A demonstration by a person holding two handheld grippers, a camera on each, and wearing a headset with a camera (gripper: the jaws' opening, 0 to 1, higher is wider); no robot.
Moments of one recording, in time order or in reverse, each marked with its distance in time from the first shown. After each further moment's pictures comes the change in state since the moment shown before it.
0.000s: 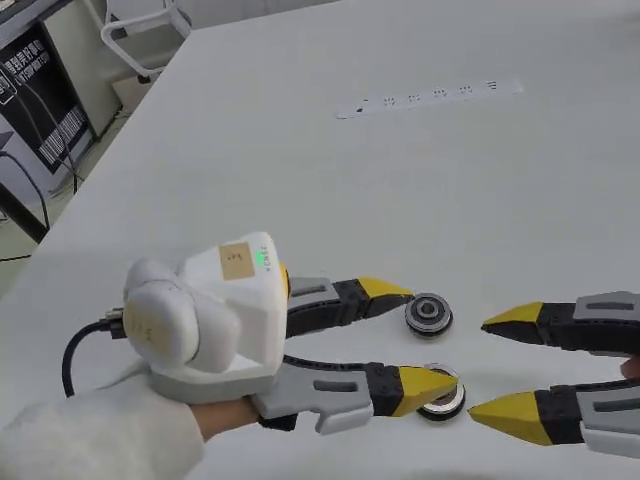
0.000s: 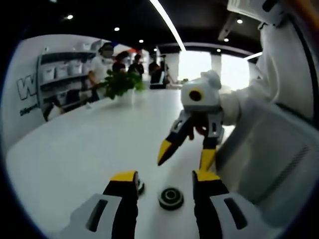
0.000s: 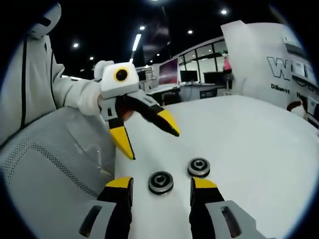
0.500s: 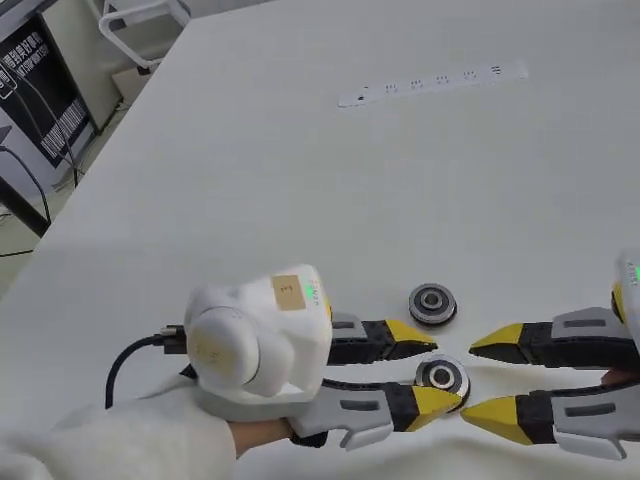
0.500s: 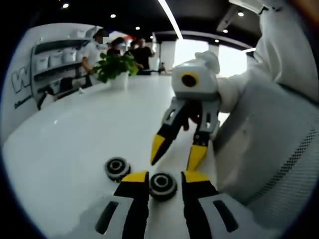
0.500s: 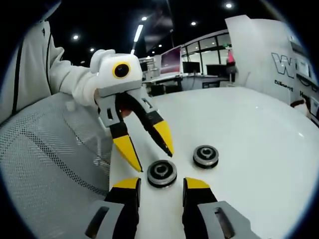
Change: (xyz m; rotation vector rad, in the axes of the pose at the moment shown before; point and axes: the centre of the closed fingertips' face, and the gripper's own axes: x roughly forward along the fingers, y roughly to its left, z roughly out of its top) left arm 0.021 -0.014 -0.036 -0.015 0.100 -0.050; right arm 0.018 0.001 -0.022 -0.001 0.063 0.013
